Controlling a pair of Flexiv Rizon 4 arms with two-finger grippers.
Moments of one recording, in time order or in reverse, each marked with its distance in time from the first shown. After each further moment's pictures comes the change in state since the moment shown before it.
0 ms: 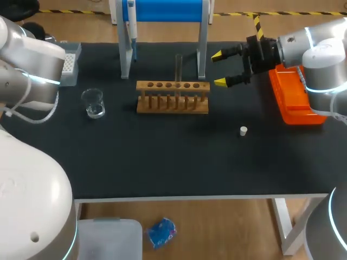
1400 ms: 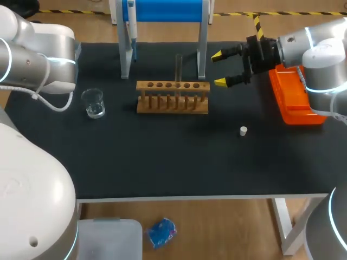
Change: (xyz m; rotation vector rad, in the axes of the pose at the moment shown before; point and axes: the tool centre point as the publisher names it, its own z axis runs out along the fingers) left arm 0.002 -0.002 0.016 -0.046 -0.027 -0.083; right arm 0.000 0.000 0.000 0.000 0.000 0.000
